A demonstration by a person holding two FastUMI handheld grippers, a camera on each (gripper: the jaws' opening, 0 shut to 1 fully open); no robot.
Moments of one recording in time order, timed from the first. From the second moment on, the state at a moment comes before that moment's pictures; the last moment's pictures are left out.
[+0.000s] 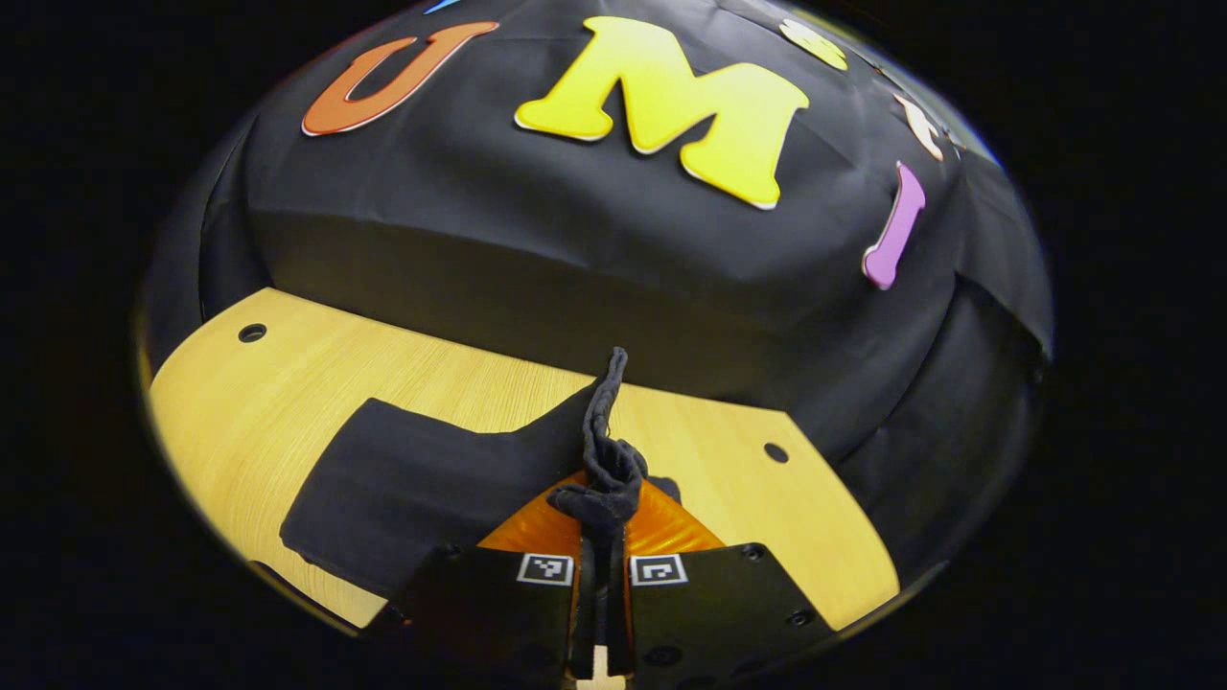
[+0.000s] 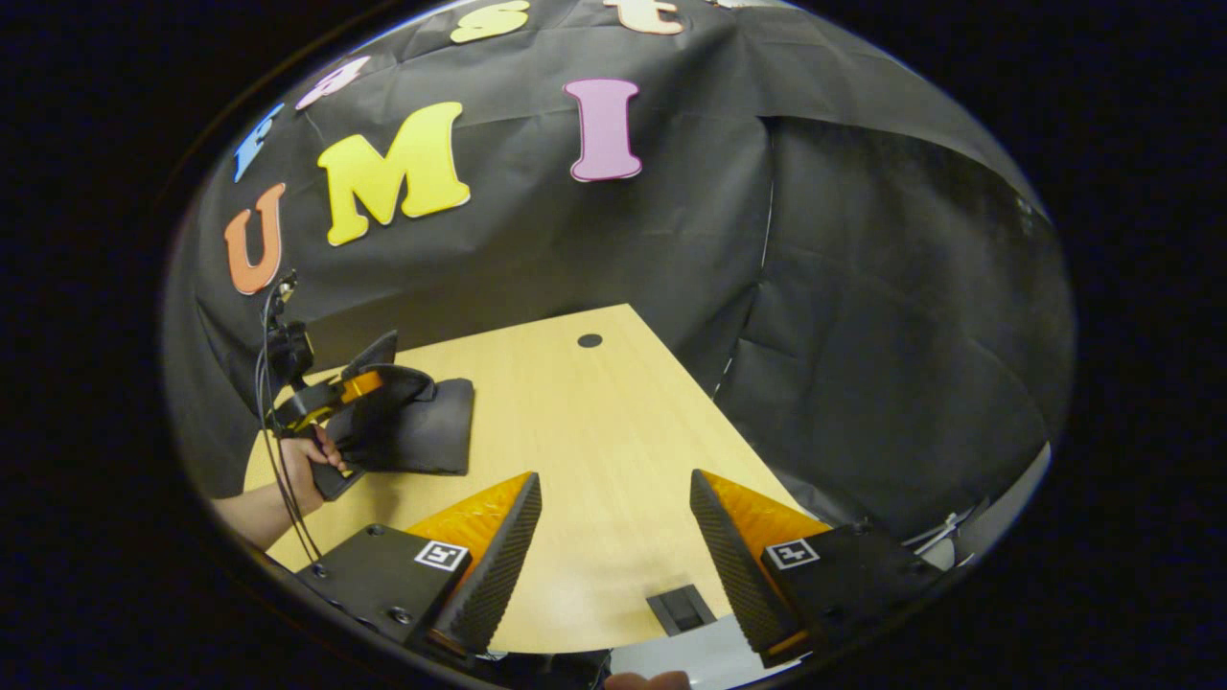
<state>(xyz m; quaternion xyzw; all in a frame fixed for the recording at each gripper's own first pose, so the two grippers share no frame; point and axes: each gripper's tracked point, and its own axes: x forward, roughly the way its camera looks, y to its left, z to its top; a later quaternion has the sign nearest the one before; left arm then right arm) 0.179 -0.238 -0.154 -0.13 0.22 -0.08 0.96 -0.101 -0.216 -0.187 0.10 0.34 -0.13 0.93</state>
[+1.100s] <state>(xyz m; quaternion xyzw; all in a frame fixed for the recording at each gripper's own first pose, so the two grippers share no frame) 0.142 -0.240 -0.083 -0.04 0.16 -0.10 0.98 -0.035 -0.164 -0.148 0.07 0.28 -0.06 0.95</state>
